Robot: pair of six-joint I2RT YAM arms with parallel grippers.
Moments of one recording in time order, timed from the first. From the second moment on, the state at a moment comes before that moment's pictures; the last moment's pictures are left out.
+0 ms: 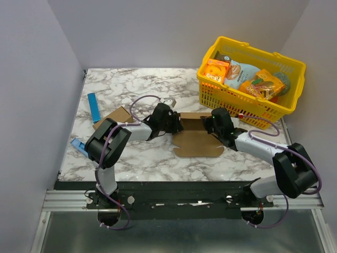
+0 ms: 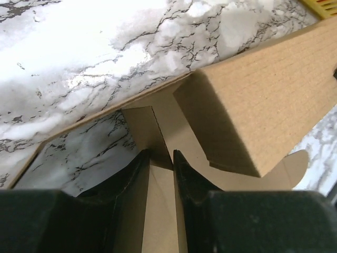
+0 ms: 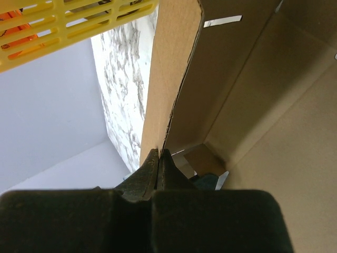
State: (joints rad) left arm -0.62 1.85 0.94 0.30 0.23 -0.62; right arm 0.53 1.41 0.69 0.08 0.33 1.71
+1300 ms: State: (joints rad) left arm -0.45 1.30 0.70 0.21 0.14 -0.40; right arm 0.52 1.41 0.69 0.07 0.33 1.70
